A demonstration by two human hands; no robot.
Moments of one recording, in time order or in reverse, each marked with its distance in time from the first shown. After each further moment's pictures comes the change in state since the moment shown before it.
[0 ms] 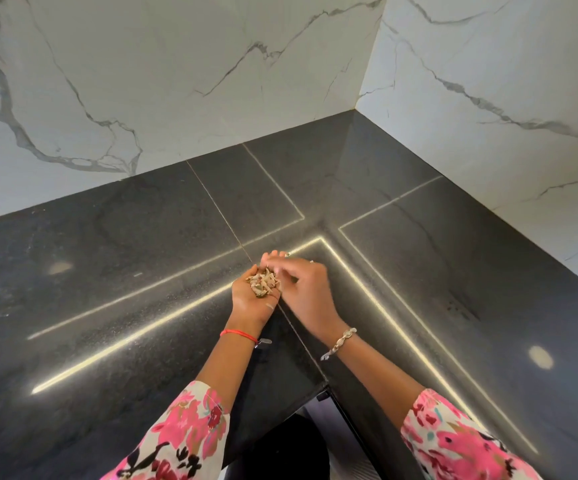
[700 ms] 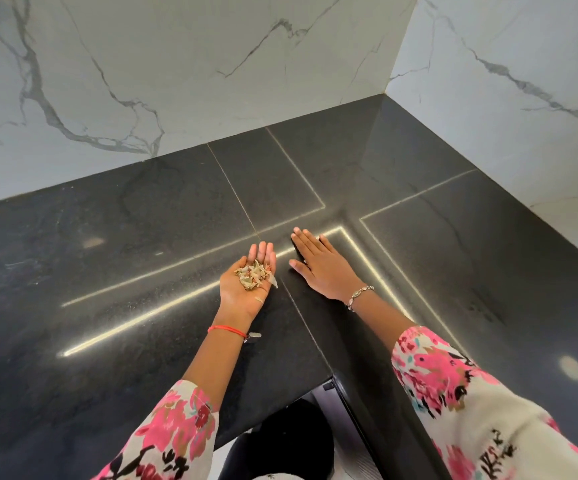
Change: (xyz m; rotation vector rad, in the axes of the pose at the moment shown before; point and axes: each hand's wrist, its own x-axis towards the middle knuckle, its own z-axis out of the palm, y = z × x) left_hand -0.018 0.017 -0.012 -0.129 0.015 0.131; right_hand 0.031 0.097 -0.002 -0.712 -0.610 -0.077
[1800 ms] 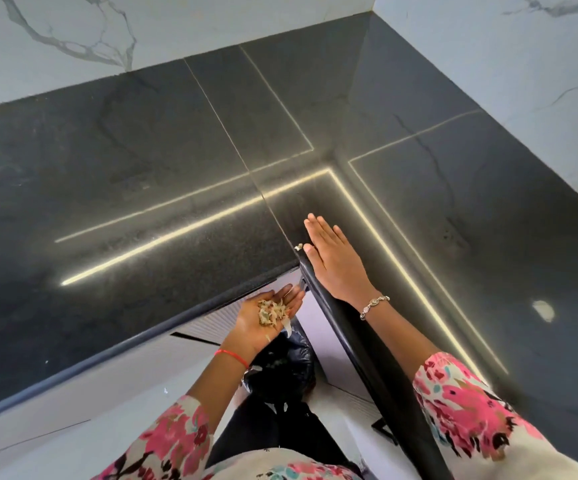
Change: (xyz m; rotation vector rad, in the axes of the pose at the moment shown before) left_hand -0.096 -0.102 -0.168 0.360 0.258 -0.252; right_hand -0.176 -0.029 0.044 0.173 0.143 0.128
